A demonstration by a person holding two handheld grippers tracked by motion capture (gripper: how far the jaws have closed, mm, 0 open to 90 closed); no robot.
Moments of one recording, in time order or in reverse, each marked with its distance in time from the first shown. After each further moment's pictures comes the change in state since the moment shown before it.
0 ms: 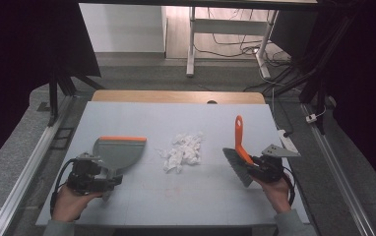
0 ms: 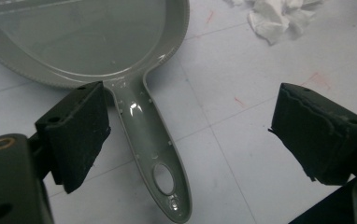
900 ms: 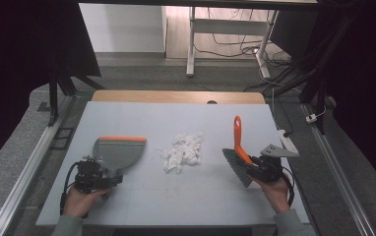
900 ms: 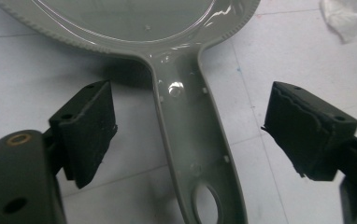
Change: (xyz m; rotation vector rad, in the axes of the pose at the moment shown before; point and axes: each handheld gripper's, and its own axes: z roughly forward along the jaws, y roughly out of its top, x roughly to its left) left arm 0.024 -0.010 0.047 0.057 0.048 -0.157; right arm 0.001 -0.001 0.003 0.009 -0.001 0.005
